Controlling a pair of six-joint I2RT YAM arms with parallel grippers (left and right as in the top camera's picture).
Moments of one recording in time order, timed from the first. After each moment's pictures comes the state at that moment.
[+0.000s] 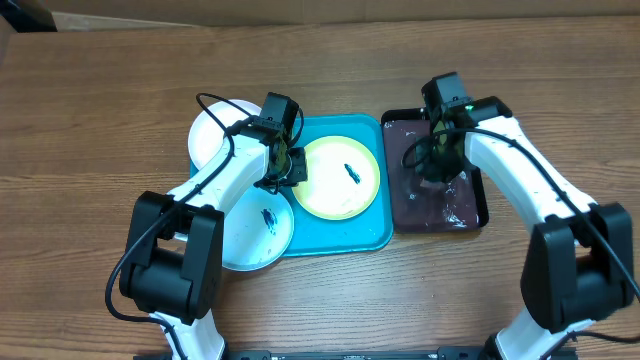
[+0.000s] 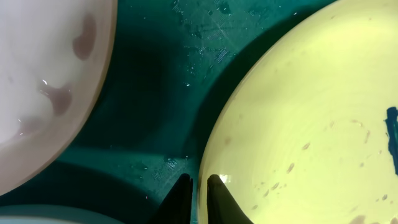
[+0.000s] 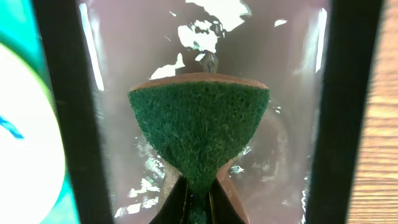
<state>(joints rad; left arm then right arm) -0.31 1.92 1.27 -0.71 0.08 -0.42 0.26 1.83 1.39 -0.95 0.05 0.24</state>
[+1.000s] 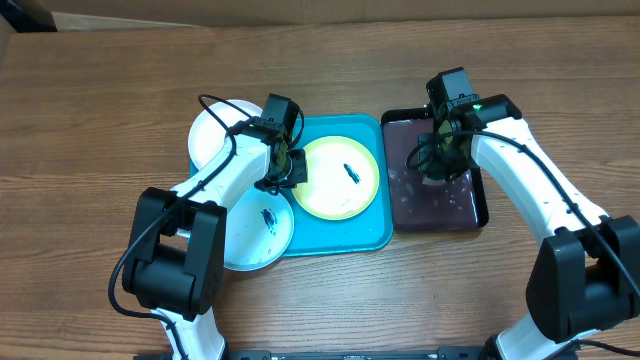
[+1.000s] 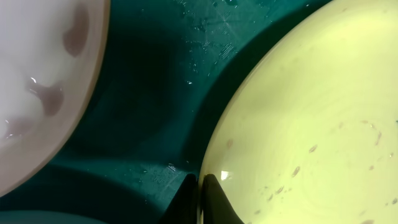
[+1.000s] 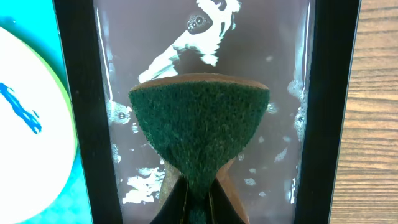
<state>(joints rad) -0.31 1.94 1.27 -0.71 0.08 -0.42 0.26 1.79 1.39 -0.99 0.05 0.23</state>
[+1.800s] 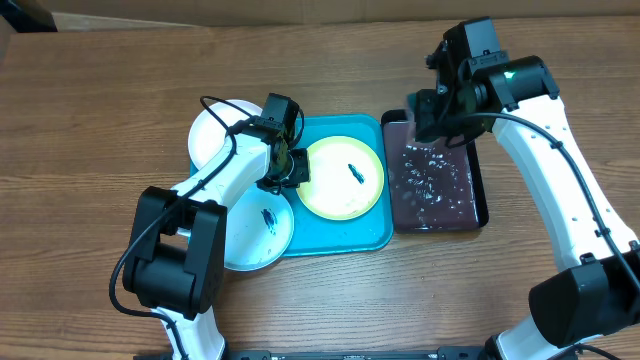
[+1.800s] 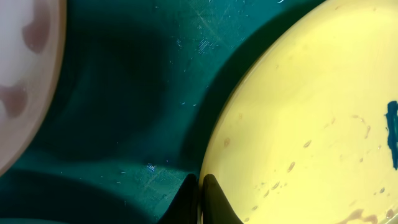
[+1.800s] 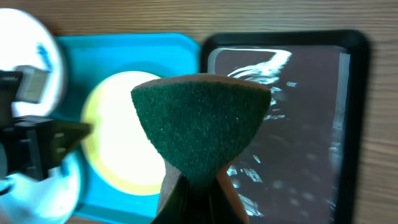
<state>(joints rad) -0.31 1.94 1.27 -0.70 0.14 -0.42 0.26 1.76 1.73 -1.15 -0.17 0.23</state>
